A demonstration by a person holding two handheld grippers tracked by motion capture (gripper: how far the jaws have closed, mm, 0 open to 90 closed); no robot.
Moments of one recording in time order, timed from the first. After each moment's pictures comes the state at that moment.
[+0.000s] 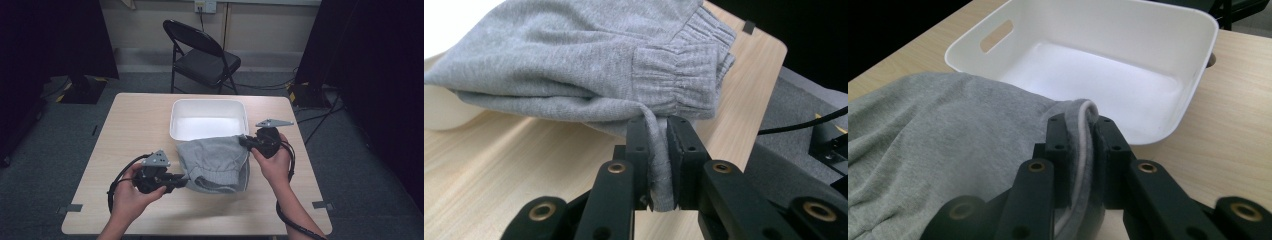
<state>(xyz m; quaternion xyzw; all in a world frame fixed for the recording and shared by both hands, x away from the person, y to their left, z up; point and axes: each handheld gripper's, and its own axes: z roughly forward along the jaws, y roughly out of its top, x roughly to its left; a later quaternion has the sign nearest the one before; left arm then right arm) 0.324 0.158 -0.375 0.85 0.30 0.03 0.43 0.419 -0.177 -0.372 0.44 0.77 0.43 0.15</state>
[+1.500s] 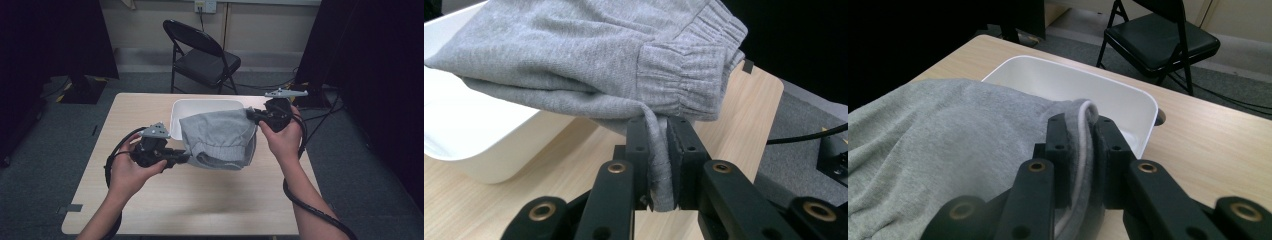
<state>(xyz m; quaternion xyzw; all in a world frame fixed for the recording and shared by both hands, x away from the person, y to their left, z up) 0.355 0.154 -0.314 0.84 0.30 0.05 0.44 0.438 -0.182 -0.290 0.44 0.76 0.44 0.20</state>
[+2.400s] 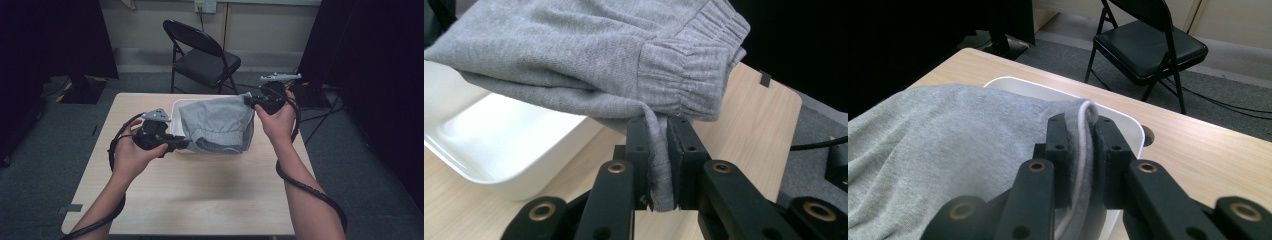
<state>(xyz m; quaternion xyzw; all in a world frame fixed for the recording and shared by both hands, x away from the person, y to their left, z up) 0.393 0.156 -0.309 0.84 0.31 0.06 0.45 0.478 -0.173 -0.276 0.45 0.75 0.43 0.21</state>
